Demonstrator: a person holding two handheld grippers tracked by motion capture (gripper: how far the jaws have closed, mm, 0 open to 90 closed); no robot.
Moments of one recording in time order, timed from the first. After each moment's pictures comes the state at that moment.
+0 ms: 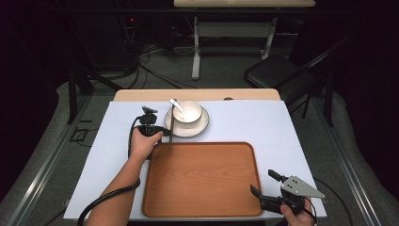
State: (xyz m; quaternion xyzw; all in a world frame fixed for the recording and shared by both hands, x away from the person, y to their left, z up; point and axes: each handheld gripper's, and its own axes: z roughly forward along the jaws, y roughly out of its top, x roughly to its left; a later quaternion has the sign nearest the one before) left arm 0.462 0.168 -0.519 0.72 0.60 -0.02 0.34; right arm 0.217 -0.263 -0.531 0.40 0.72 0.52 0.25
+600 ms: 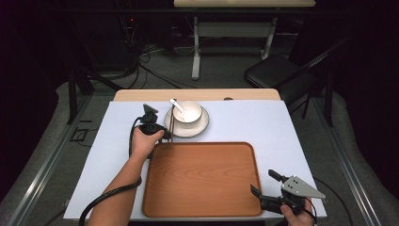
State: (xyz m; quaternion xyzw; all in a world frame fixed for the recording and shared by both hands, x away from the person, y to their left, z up) left arm 0.470 0.166 -0.518 0.70 0.66 -0.07 0.29; right arm 0.217 -0.263 -0.531 0.40 0.71 0.52 0.25
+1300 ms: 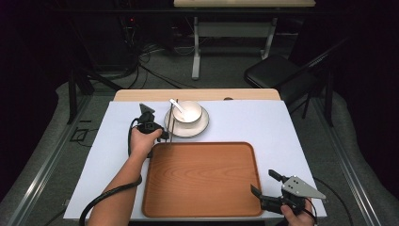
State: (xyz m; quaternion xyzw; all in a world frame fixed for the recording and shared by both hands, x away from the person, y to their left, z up) left arm 0.471 0.176 -0.517 0.66 0.69 -0.10 0.29; right arm 0.216 -0.263 -0.531 0.40 0.71 0.53 0.25
